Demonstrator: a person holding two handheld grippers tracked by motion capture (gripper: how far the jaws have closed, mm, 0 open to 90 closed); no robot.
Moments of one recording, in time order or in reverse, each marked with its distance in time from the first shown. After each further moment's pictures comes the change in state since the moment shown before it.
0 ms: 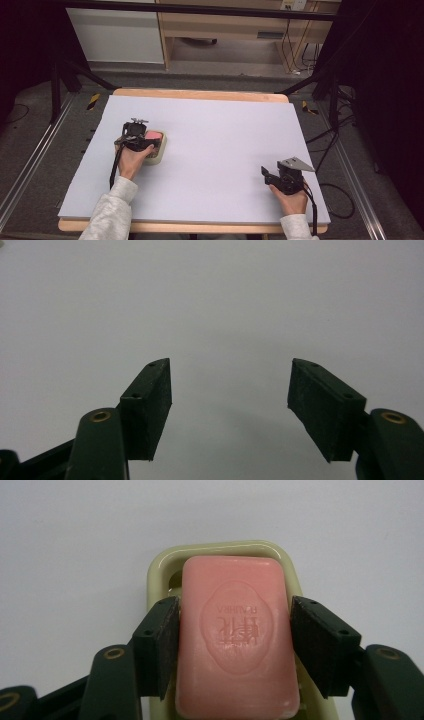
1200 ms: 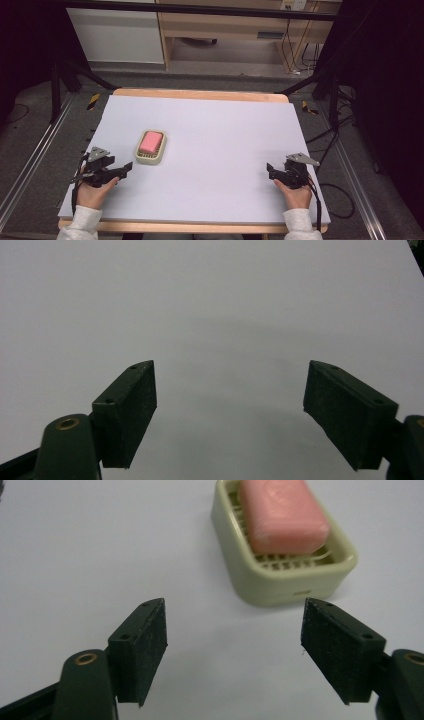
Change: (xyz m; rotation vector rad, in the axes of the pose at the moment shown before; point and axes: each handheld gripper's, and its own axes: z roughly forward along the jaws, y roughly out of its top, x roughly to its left) left arm 0.060 -0.108 -0.066 -0.183 -0.065 0.019; right arm -0.025 0.003 0.011 0.048 -0.071 0.061
